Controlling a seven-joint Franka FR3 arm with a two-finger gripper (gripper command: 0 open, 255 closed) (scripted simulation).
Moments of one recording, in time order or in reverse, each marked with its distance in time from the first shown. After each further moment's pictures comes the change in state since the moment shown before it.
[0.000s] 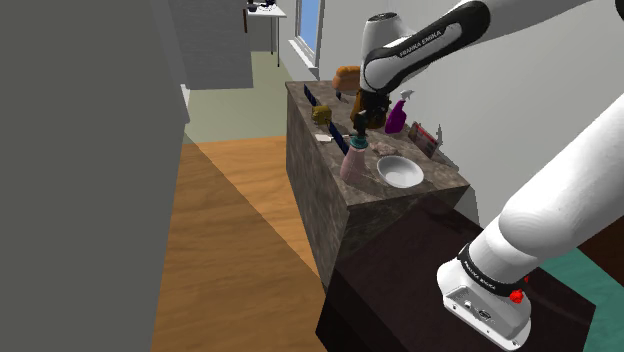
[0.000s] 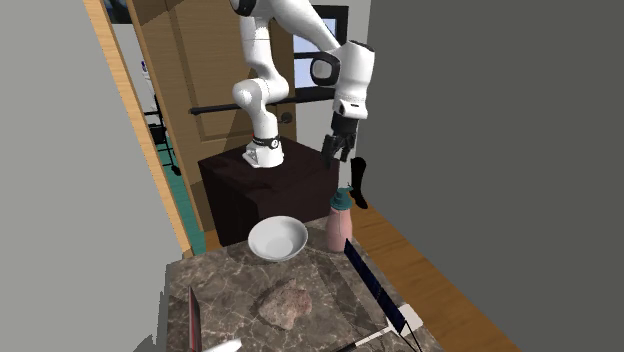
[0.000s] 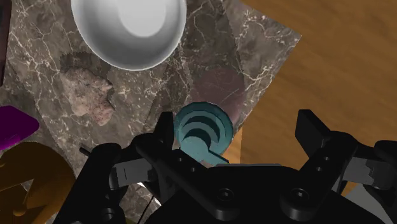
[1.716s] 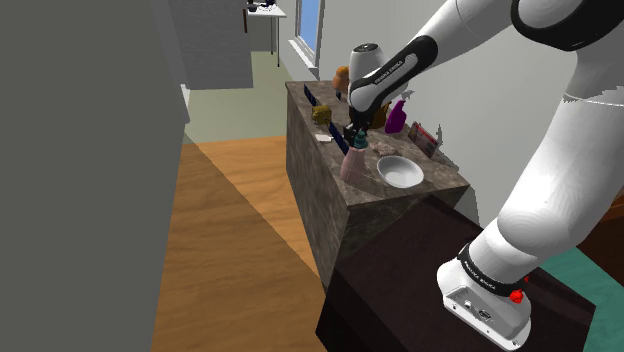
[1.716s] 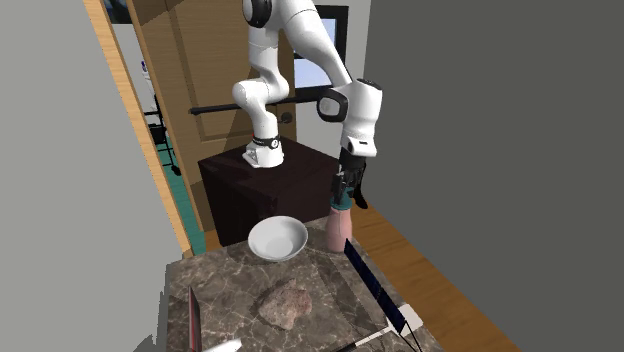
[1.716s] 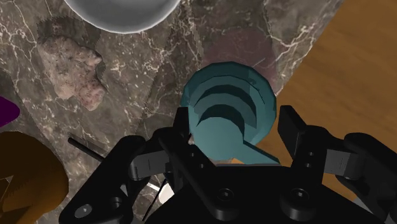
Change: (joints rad) arm -0.023 0.298 -0.028 0.135 -0.051 0.207 0.035
